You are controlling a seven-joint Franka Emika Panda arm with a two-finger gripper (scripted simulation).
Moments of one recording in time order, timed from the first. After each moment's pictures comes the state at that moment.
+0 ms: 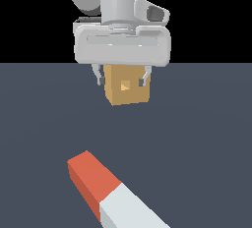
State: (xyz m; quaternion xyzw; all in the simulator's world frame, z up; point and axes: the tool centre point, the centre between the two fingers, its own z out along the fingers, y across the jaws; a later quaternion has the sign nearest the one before) arm -0.010 -0.005 0.152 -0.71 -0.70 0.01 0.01
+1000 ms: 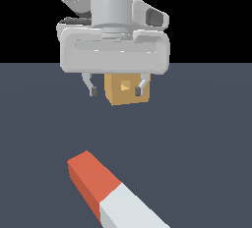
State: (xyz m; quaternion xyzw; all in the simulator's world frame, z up) arm -0.020 -0.042 0.138 -0.66 -0.75 0.01 0.01
